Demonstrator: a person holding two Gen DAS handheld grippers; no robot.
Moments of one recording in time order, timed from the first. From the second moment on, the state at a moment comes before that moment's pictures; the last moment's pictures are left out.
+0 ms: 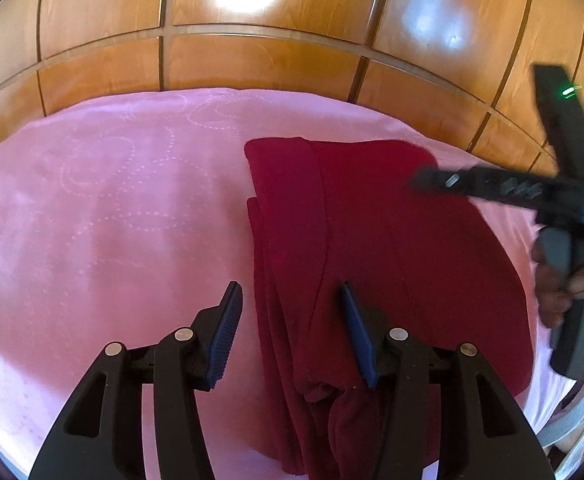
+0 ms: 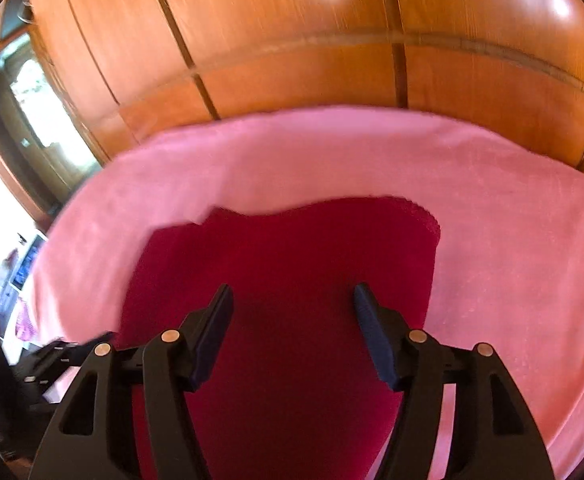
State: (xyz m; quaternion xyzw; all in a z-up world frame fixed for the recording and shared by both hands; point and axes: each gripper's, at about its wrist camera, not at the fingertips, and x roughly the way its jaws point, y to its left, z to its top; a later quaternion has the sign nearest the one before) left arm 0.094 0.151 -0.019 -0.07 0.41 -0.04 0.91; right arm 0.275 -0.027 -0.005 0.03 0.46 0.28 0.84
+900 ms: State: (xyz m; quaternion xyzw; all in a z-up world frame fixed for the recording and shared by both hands) left arm 0.103 0.200 -0.052 -0.26 0.43 -0.13 0.85; right arm 0.235 -0.128 -0.055 0.29 0.47 0.37 0.74
